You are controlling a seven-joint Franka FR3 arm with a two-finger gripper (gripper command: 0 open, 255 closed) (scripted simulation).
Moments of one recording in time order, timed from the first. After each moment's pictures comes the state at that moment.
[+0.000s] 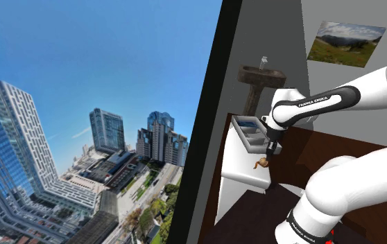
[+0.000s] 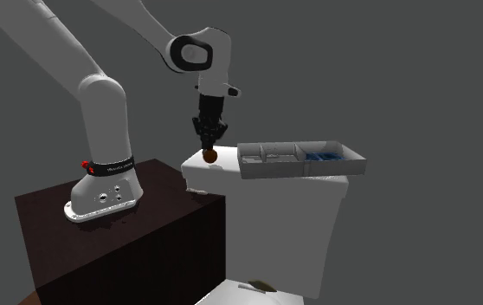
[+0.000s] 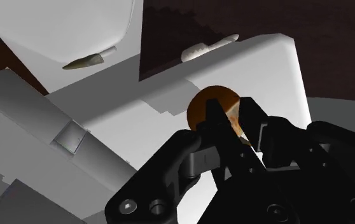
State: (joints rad) arm -0.17 -0.58 -0.50 -2.85 -0.35 2.14 -0.53
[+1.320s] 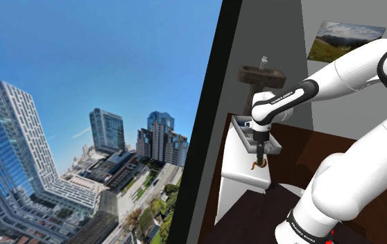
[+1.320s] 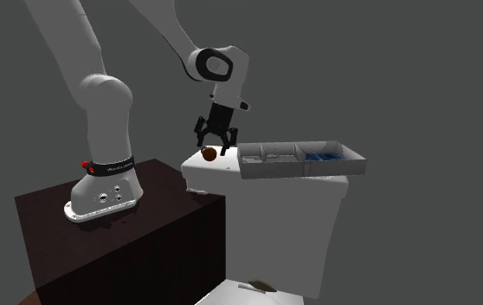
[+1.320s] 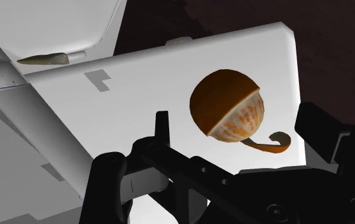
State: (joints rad) arm 0.02 -0.27 -0.54 -2.69 -0.23 2.10 -0.71
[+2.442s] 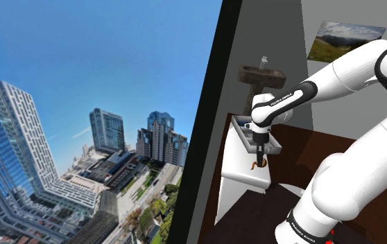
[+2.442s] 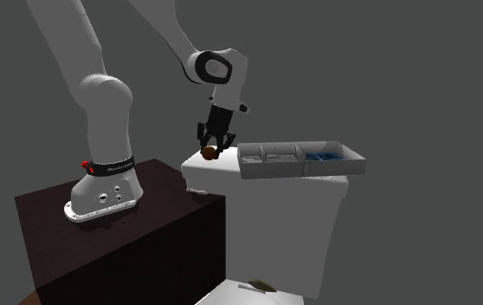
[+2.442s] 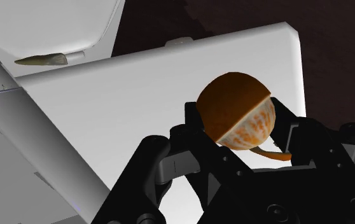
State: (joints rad) arm 0.02 -0.26 -0.54 -2.70 -0.23 2.13 -0.71
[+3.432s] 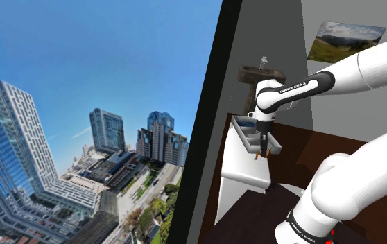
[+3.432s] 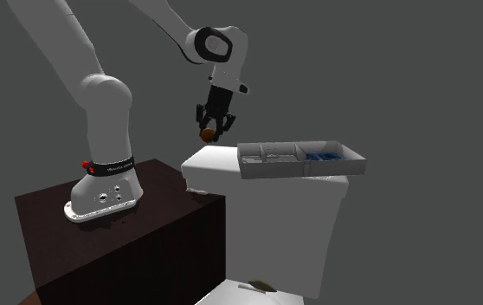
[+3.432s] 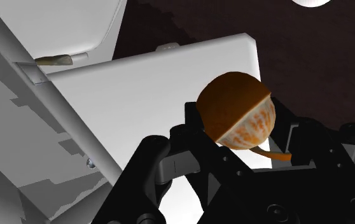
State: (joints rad) arm 0.00 -0.41 -0.50 -2.64 -0.24 1.92 -0.68
